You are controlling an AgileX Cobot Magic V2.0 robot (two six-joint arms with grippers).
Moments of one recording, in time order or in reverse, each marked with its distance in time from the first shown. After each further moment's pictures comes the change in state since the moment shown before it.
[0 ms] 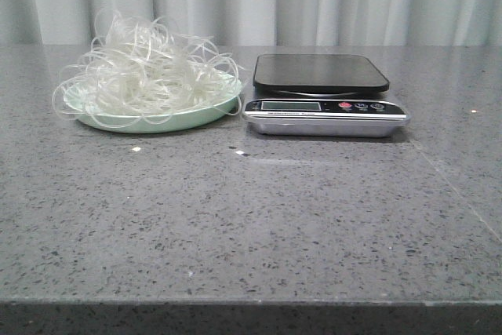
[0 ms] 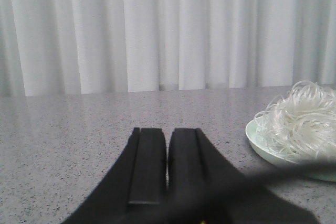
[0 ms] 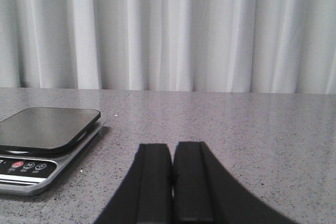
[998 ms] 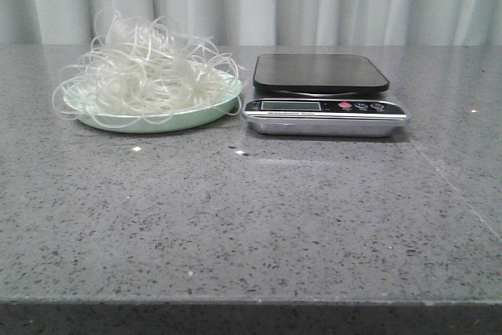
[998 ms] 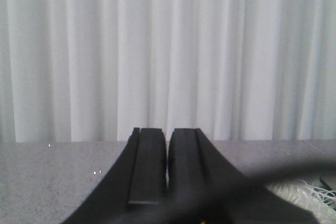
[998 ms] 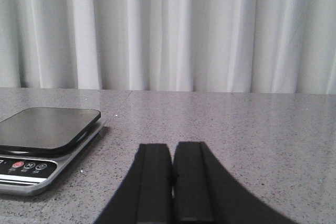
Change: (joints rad) left arm 0.000 0.175 -0.461 -0.061 0.259 0.000; right arm 0.000 0.000 0.000 0.000 0.000 0.000
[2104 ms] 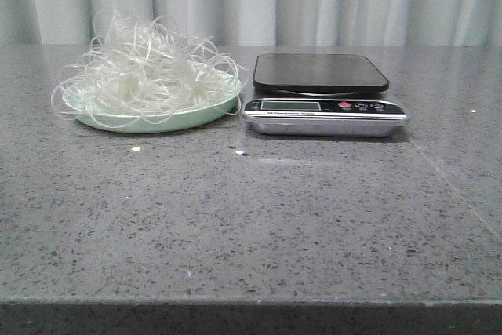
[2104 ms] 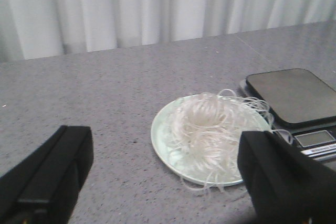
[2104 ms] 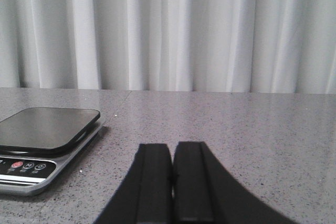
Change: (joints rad) left arm -0.252 0.469 -0.245 -0.049 0.200 0.072; right arm 0.000 0.000 0.000 0.000 0.000 0.000
